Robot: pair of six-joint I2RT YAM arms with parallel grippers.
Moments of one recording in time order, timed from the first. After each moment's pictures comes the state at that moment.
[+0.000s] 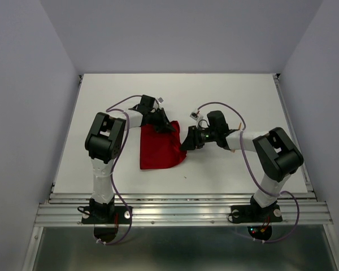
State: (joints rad) left arm -0.38 2.08 1.30 -0.12 0.60 -0.74; right arm 0.47 1.76 0.84 0.26 -0.83 0.42
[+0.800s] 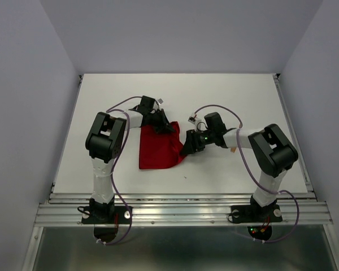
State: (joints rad) left arm -0.37 2.09 1.29 -0.11 0.60 -0.74; right arm 0.47 1.83 0.89 0.14 -0.83 0.33
